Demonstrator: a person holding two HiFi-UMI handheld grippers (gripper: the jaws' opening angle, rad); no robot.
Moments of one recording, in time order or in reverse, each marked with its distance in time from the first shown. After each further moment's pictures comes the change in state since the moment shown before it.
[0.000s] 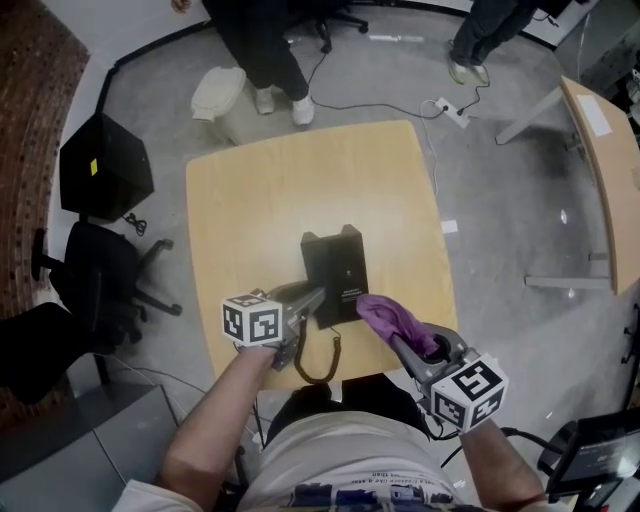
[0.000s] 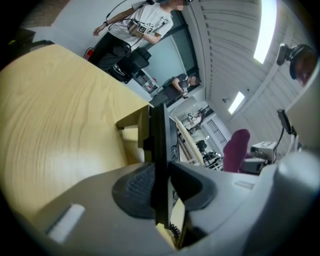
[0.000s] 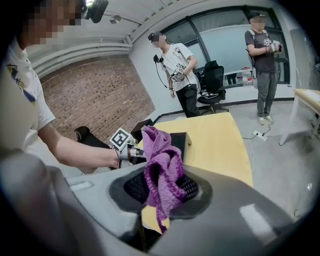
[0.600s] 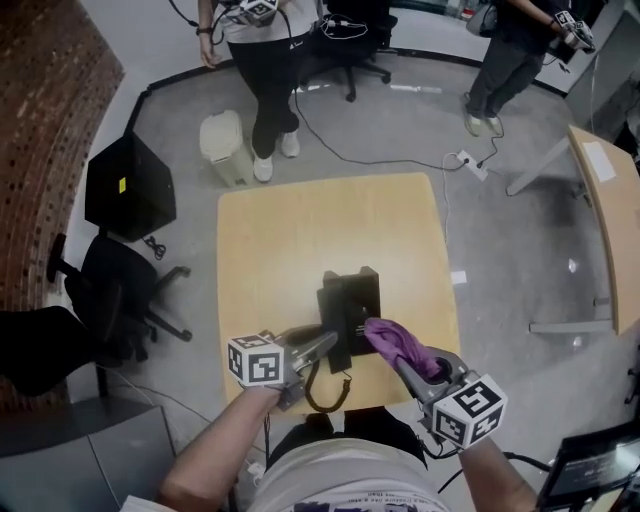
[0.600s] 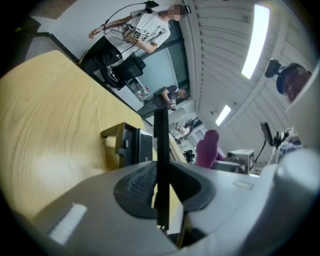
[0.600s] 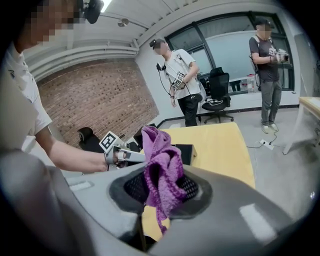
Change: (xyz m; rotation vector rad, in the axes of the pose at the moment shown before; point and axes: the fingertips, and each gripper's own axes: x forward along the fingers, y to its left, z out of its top) left arm -0.033 -0.043 0.009 -0.018 -0.116 -0.138; right arm 0.010 0.004 0.023 -0.058 -0.063 0.026
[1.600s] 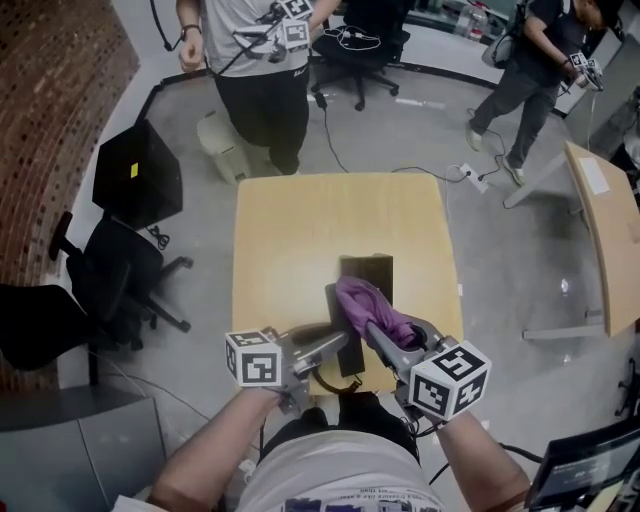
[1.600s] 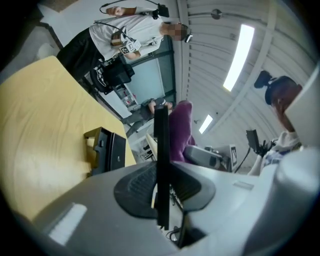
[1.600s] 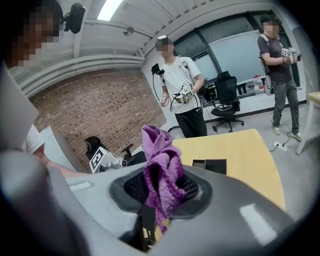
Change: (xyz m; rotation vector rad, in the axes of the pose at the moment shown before) left arm -0.044 -0.070 -0.001 0.015 -0.103 -0.182; right arm 0.040 0.072 0.050 0.012 -0.095 0.078
